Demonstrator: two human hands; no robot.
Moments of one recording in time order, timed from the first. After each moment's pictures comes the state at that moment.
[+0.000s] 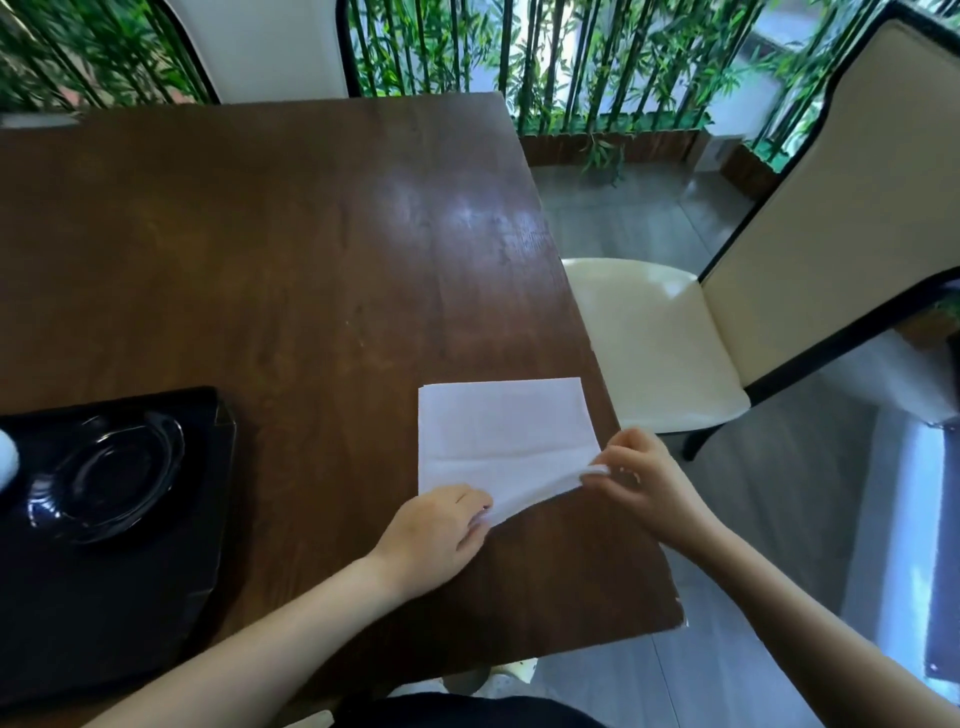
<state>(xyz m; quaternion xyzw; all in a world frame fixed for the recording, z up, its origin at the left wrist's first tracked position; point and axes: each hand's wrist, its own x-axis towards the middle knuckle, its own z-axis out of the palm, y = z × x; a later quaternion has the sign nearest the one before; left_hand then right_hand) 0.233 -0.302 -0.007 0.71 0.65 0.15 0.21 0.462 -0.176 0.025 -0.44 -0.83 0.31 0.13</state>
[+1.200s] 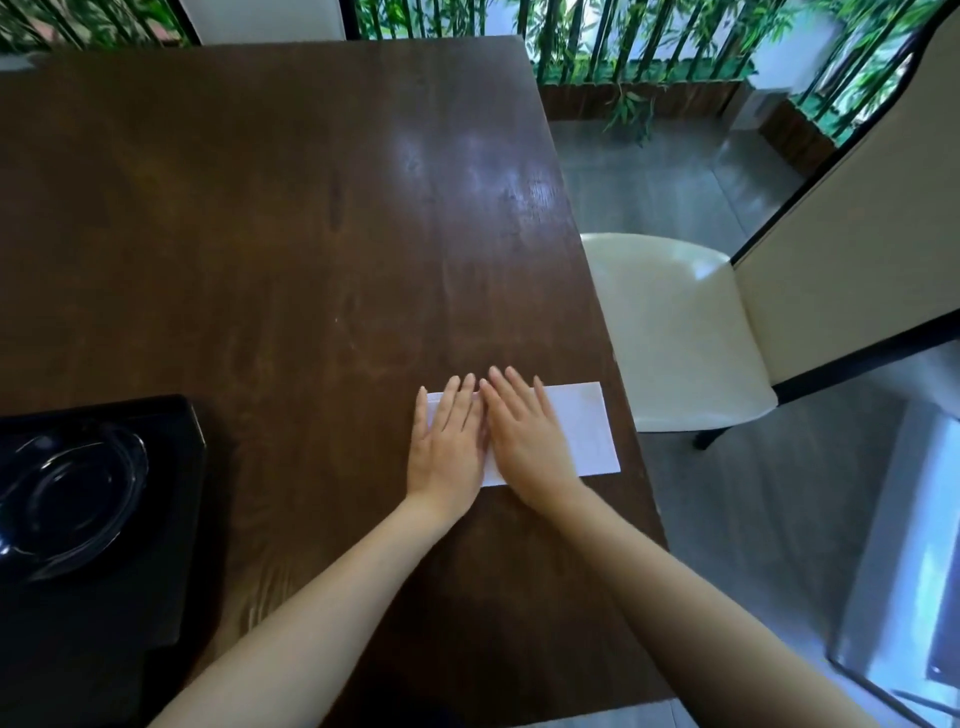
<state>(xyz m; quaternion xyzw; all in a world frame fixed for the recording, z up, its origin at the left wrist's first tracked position) 0.220 -0.191 -0.058 0.63 0.78 0.04 0.07 0.325 -0.126 -0.054 -0.39 -0.91 0.13 0.04</state>
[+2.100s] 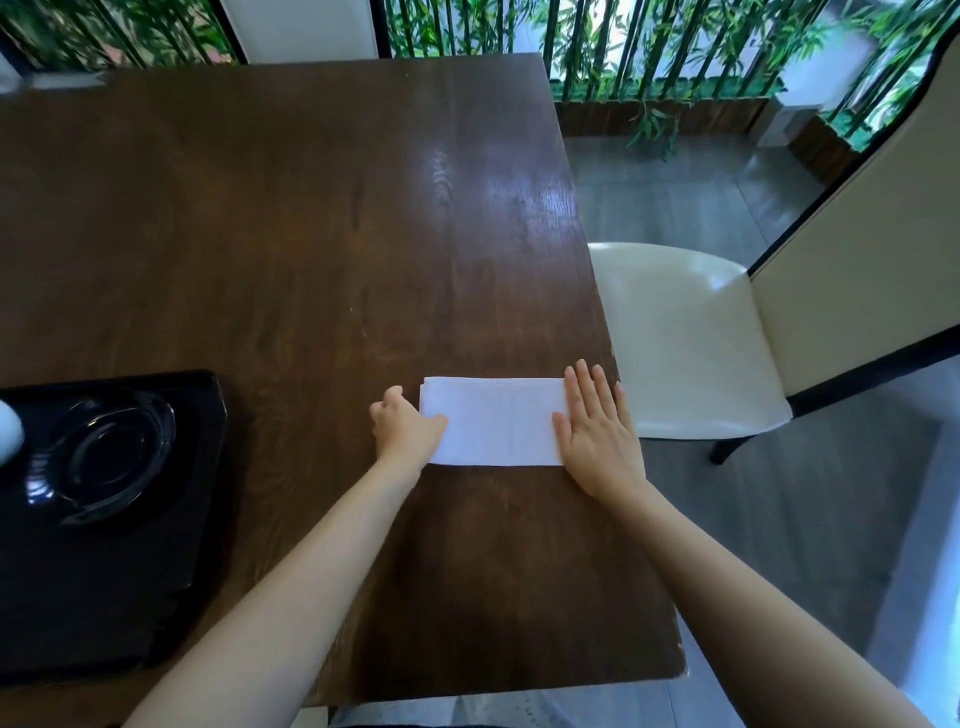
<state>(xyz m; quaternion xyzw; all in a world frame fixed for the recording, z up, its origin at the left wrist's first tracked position) 0.201 -0.198 -0.022 0.17 0.89 0.28 0.32 0.399 -0.106 -0.067 -0.49 -0.87 0.09 -0.02</state>
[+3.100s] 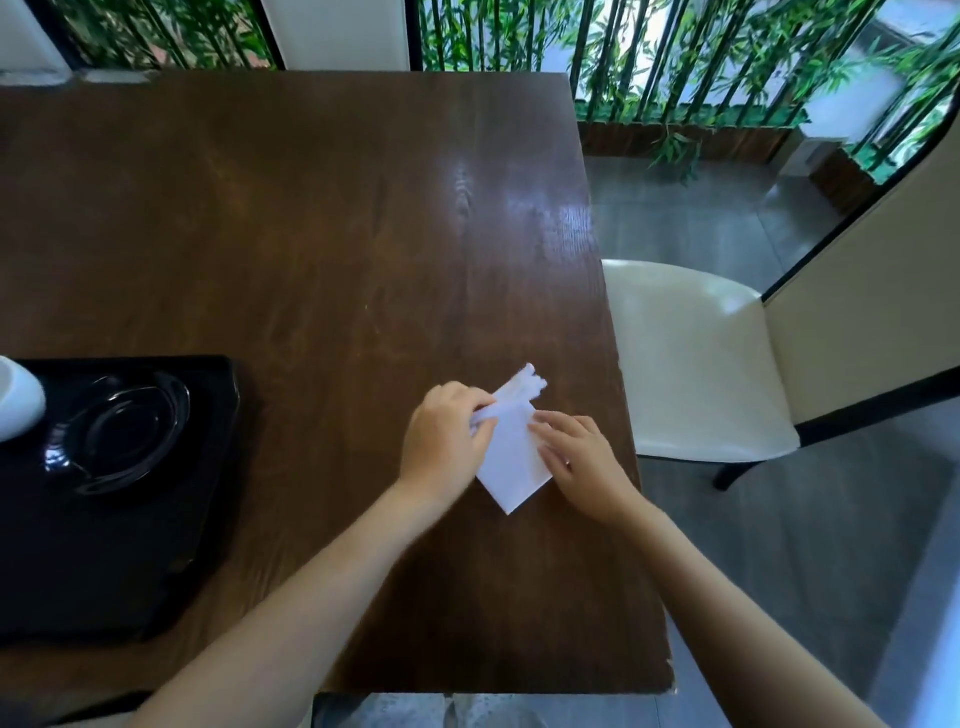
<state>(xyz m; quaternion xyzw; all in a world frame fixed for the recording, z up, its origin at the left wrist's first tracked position) 0.242 -0.214 0.022 0.50 0.80 0.30 0.12 0.402 -0.124 -0.032 -0.36 -0.88 0.30 0.03</state>
